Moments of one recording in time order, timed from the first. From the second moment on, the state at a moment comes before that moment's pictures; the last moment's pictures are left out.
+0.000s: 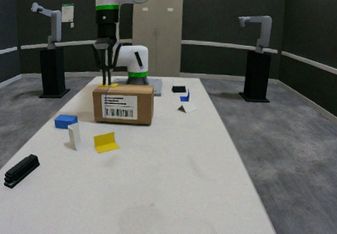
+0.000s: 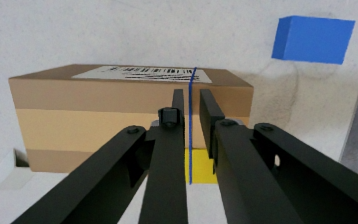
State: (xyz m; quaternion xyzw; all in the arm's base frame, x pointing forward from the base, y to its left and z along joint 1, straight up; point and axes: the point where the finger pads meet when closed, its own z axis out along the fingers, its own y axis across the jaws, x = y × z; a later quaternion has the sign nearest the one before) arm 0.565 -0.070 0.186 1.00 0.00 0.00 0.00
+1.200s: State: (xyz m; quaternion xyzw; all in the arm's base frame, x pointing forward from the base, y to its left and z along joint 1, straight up) arm 0.566 -0.070 0.168 1.00 0.00 0.00 0.00
